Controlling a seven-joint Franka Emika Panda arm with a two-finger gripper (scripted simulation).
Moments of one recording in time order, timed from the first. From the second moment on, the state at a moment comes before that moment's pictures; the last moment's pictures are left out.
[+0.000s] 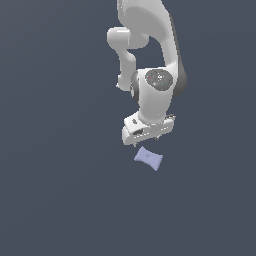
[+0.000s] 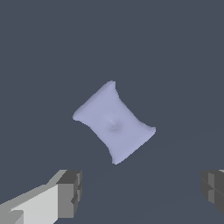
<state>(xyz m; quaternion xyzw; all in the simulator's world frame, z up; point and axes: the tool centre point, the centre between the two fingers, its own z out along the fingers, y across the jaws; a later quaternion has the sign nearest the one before) 0.006 0.076 0.148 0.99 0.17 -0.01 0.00</state>
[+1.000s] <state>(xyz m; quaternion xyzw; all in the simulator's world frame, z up) 0.021 0.094 0.085 0.90 0.44 0.00 0.00</state>
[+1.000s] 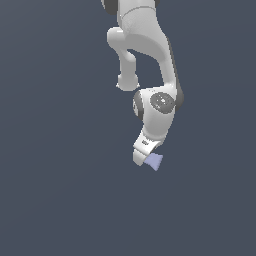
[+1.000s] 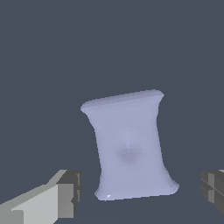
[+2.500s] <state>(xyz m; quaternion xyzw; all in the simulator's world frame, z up) 0.023 0.100 0.019 0.86 0.51 0.00 0.00</state>
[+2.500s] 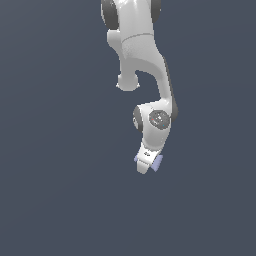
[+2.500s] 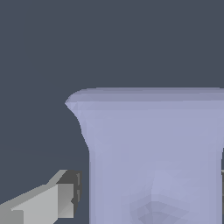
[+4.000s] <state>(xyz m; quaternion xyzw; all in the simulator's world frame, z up) 0.021 0.069 0.097 0.86 0.51 0.00 0.00</state>
